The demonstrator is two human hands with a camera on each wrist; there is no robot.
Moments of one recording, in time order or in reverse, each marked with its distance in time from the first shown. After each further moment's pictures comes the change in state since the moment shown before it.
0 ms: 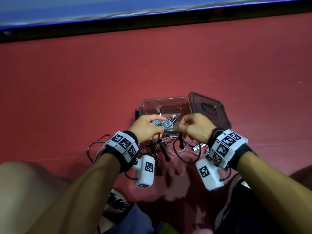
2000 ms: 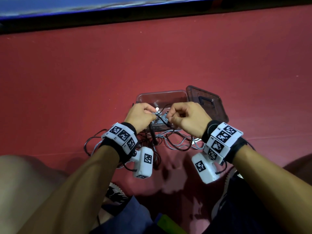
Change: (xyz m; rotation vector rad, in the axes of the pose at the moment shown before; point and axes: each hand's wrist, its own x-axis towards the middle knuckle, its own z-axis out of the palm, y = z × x) left_hand 0.004 0.009 -0.004 0.252 0.282 0.048; right_hand -0.013 -0.021 0.001 0.026 0.098 -0.292
